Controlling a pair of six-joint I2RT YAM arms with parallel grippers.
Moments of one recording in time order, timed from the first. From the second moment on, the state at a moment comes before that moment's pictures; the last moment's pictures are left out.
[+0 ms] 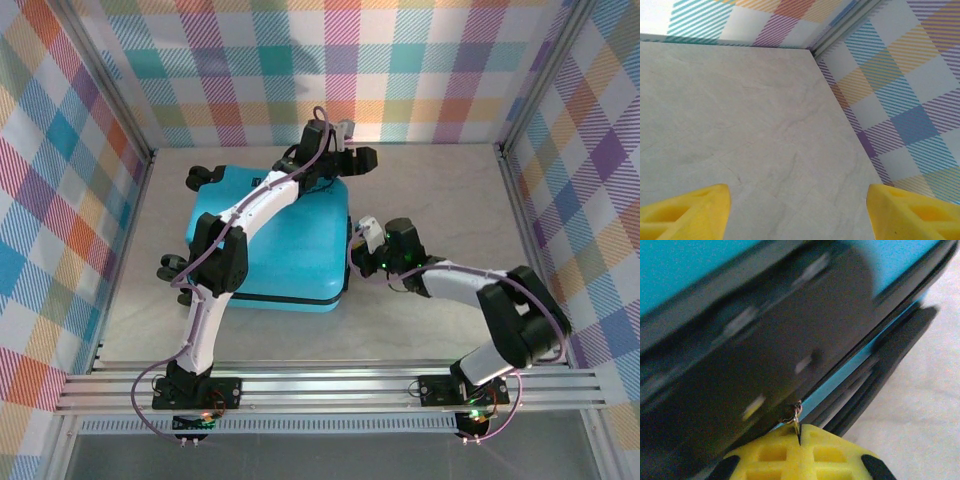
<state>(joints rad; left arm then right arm) -0.55 2.28 2.08 -0.23 0.43 -0.56 0.51 1.54 0.67 0.30 -0.34 0.01</state>
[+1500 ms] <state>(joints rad) -0.48 1.46 1.36 -0.39 -0.02 -0.58 0.39 1.62 0.63 0.63 -0.13 0.25</state>
